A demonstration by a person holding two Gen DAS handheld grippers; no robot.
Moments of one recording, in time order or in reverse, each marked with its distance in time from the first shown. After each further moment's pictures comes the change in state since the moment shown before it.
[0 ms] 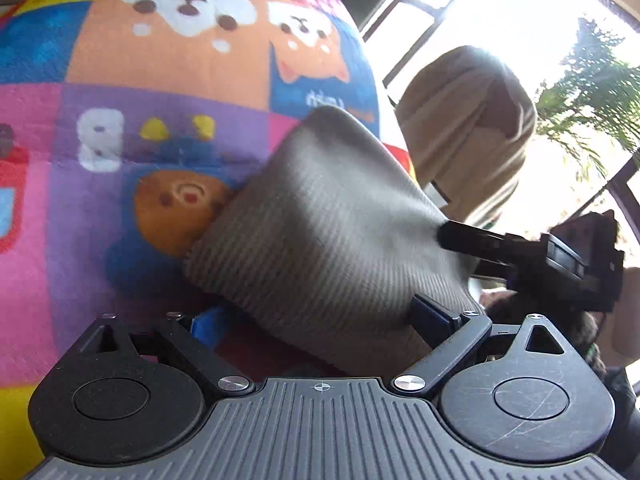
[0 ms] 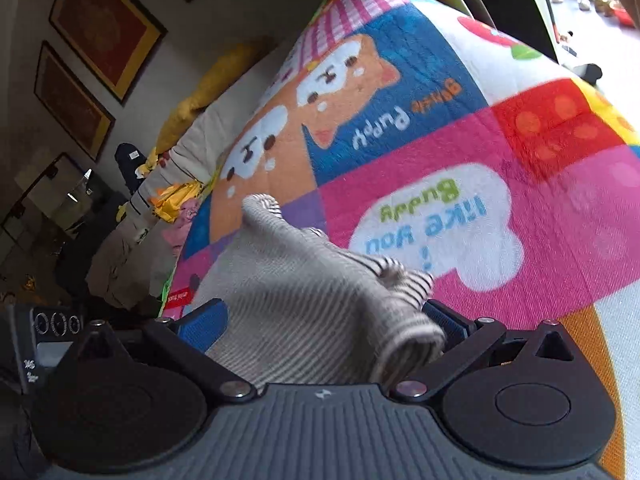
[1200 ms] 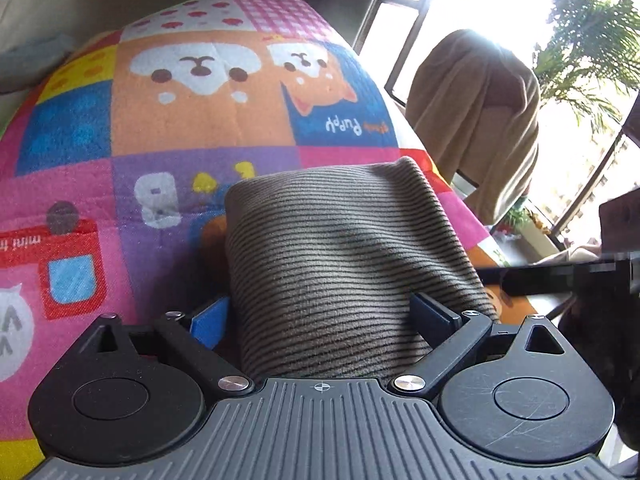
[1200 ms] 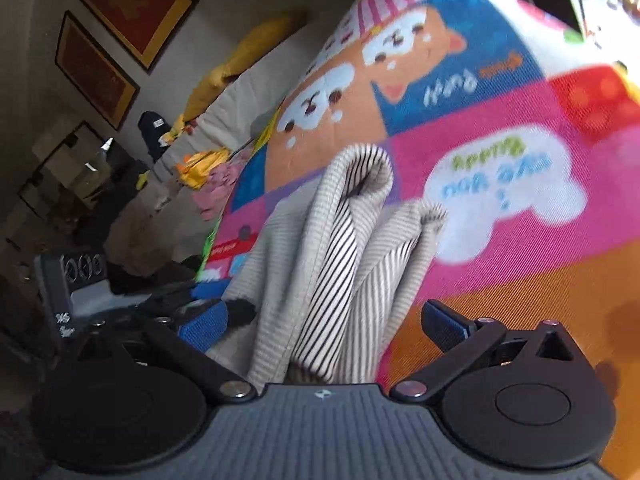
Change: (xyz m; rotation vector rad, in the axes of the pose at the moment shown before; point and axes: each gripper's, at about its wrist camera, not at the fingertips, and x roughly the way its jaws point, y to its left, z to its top) left arm -0.048 -0.004 -0.008 0.244 -0.052 0.121; right arm -0.007 0.064 -0.024 -0.078 0.035 -0.065
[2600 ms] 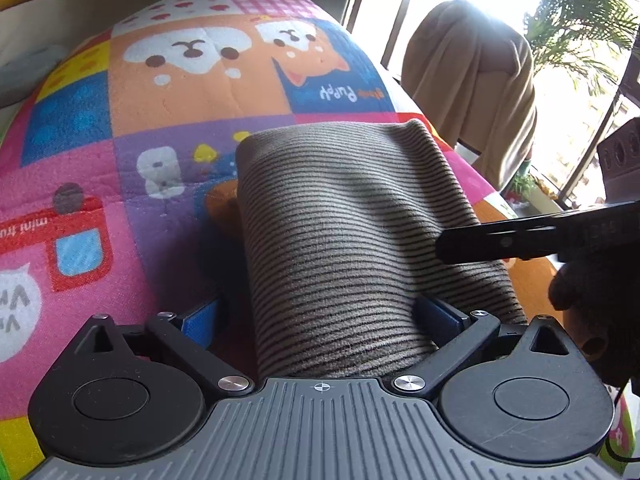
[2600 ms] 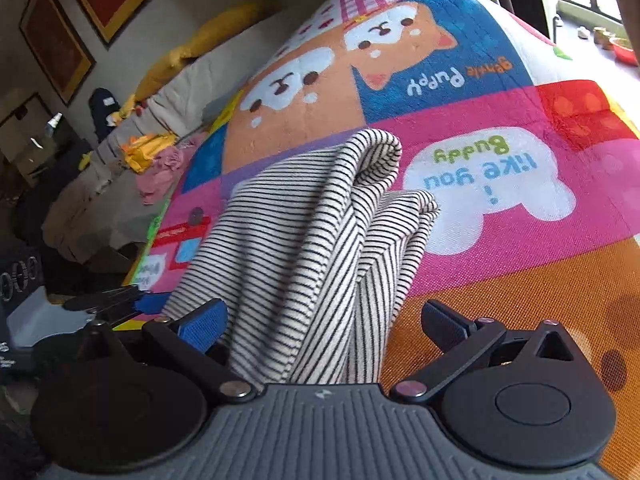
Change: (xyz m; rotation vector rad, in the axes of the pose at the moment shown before) left arm 0.002 0.000 -0.026 0.061 0.056 0.015; right arm 0.046 0.024 -0.031 -0.008 0.119 -0.158
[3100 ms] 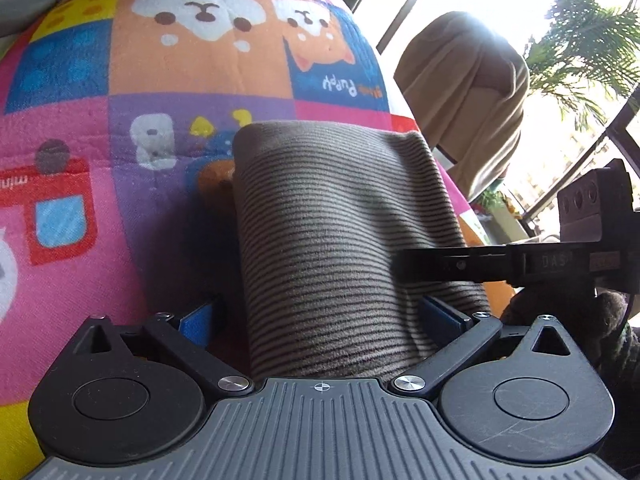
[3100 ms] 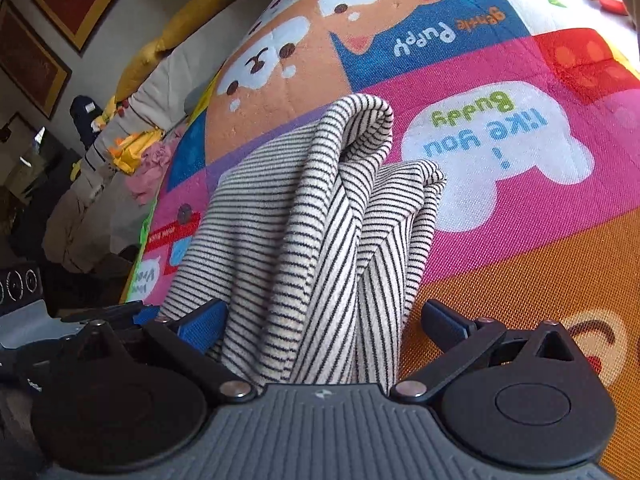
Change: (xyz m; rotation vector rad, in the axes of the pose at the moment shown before) left arm 0.001 0.028 0.018 -0.140 0.067 -0.118; right arm 0.014 -0.014 0.010 0.174 0.041 0.075
